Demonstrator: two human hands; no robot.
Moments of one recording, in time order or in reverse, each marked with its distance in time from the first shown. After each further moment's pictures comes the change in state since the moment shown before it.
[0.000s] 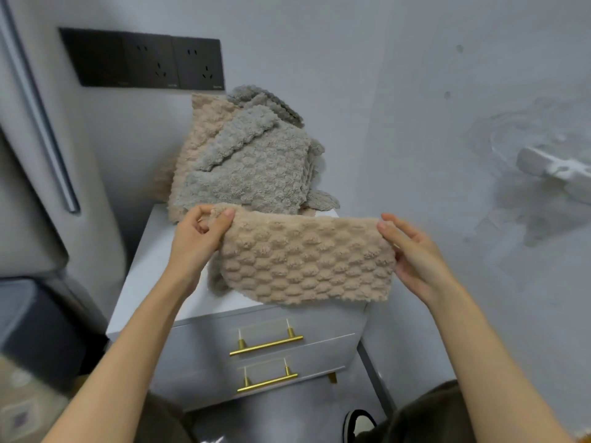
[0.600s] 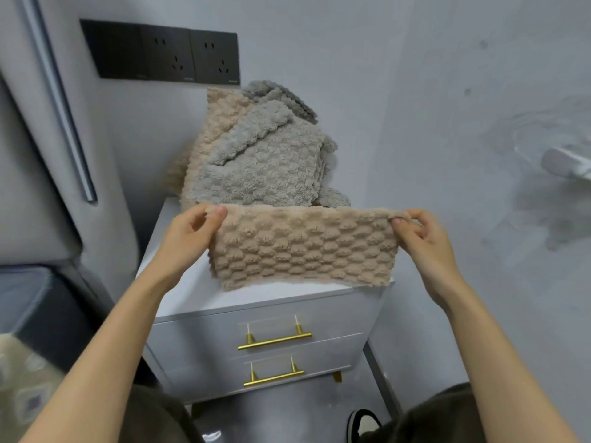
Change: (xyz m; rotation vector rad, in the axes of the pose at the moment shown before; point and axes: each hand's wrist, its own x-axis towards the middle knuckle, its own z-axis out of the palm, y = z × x) left_hand 0.002 0.002 -0.035 0.400 -0.079 0.141; right_hand 0.007 0.007 0.001 -0.489 -0.006 -0.378
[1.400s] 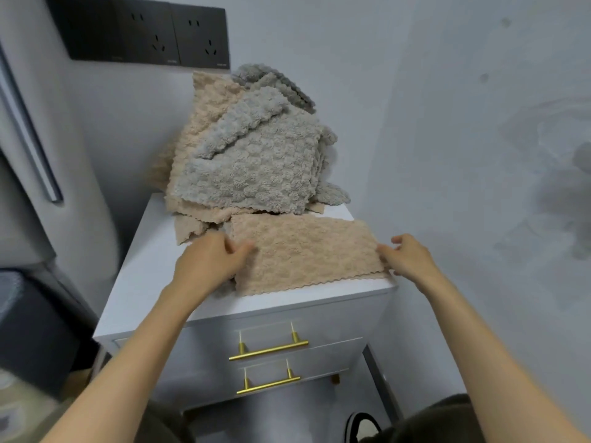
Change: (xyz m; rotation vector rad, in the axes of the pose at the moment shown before) left_hand 0.013 -0.031 0.048 0.681 -0.105 -0.109; right_hand 0.056 0.069 0.004 -0.680 -0.057 0.367
